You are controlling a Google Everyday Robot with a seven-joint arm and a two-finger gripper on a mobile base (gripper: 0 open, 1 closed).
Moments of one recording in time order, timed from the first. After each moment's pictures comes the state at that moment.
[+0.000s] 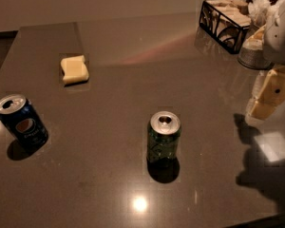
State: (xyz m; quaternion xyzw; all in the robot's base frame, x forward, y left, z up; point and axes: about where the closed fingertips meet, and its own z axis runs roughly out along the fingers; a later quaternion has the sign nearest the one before) arm 0.438 -0.217 0.977 -0.60 0.78 -0.03 0.16
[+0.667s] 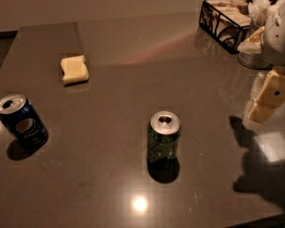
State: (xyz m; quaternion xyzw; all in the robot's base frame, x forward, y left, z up) arm 0.430 -0.205 0.976 -0.61 0.77 0.00 0.17
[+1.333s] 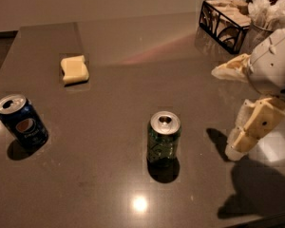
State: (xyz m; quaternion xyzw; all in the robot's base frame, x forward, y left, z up) arm 0.389 -0.151 0.953 -0.64 0.72 0.14 0.22
